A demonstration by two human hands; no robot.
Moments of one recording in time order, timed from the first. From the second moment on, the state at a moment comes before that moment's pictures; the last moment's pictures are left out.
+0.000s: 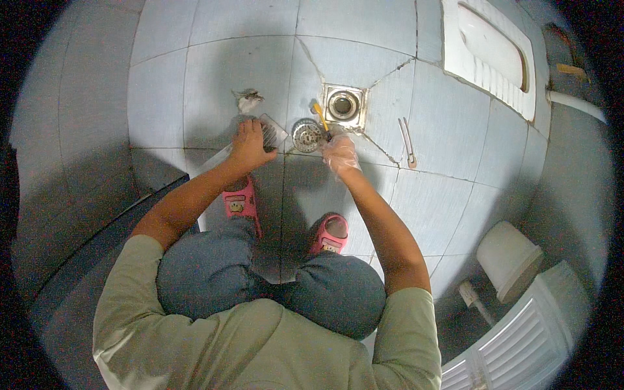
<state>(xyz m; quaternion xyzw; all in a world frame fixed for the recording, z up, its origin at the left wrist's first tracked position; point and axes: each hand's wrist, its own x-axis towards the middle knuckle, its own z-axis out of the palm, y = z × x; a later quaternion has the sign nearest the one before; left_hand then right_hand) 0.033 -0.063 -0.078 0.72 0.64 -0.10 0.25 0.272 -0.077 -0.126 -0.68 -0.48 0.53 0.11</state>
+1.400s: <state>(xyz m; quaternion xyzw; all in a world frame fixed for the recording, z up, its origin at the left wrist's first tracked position) -0.026 -0.034 -0.070 0.75 0.57 0.00 0.33 0.313 -0.154 -0.099 -0.75 -0.25 0.60 0.15</state>
